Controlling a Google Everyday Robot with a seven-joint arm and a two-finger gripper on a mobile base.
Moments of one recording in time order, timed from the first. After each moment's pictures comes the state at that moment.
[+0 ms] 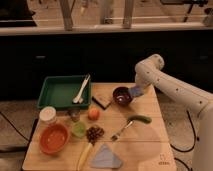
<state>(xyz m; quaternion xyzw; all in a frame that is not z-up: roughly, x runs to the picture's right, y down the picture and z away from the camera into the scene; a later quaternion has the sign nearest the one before) 0.228 -0.007 0.872 -0.17 -0.02 -0.28 0.95</state>
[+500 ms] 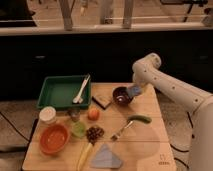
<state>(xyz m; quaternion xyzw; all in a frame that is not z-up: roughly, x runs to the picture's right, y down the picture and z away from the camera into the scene) 0.213 -0.011 0.879 -0.17 -0.03 -0.30 0.94</state>
